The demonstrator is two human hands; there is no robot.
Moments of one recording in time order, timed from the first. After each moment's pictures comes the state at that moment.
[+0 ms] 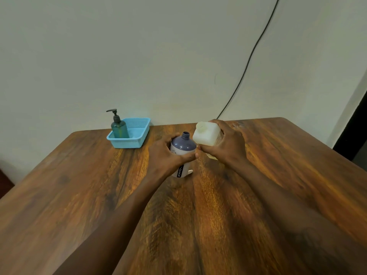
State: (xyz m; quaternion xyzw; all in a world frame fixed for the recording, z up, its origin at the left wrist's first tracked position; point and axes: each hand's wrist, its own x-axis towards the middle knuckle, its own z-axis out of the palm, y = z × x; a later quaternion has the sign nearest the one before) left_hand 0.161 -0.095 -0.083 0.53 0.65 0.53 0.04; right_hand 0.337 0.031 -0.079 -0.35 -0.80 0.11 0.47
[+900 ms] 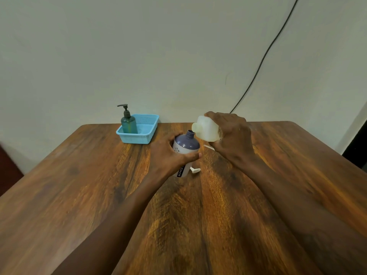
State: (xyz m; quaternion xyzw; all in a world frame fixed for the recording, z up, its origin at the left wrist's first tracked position) left_hand 0.148 -0.115 -0.081 0.52 0.65 0.54 0.02; right_hand 0.321 0.027 -0.055 -0.25 -0.84 -0.13 0.46
